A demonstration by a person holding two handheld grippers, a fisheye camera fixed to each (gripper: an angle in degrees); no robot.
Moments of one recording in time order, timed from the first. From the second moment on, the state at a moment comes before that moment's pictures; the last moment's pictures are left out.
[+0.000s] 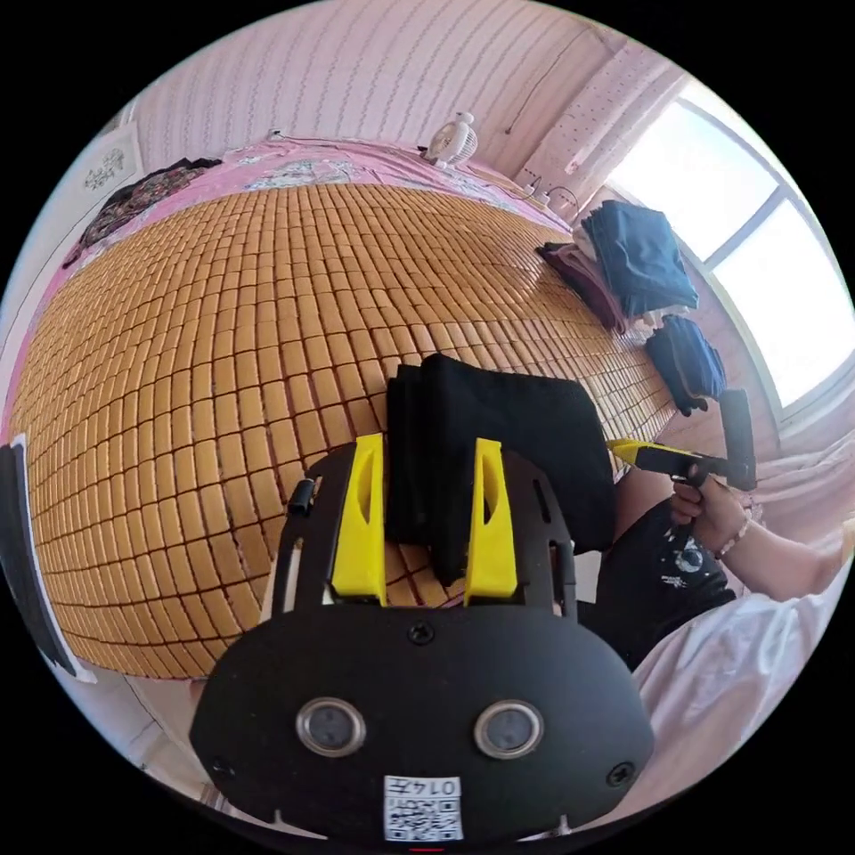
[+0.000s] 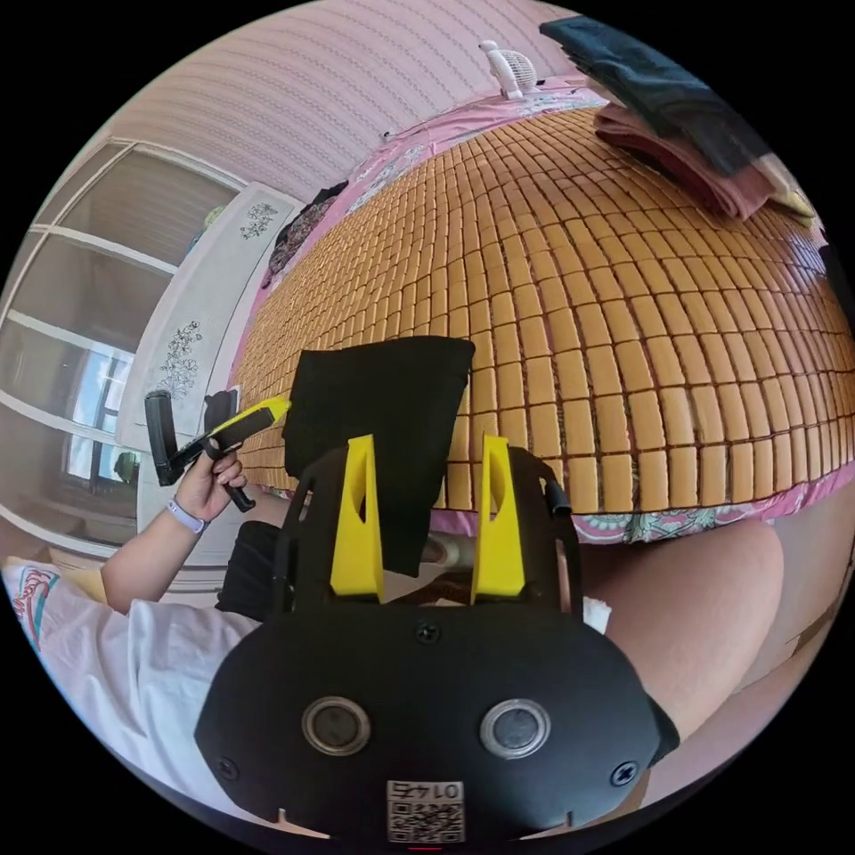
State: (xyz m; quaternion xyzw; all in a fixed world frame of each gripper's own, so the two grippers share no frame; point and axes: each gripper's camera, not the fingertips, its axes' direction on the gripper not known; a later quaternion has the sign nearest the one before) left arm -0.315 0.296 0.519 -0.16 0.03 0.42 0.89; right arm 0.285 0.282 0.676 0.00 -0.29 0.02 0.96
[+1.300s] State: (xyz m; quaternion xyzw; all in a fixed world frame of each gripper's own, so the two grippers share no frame) left arm -0.625 0.264 0.241 0.33 0.08 -0.05 0.94; right arm -0.310 0.184 0.495 0.10 -0.29 -0.67 0.67
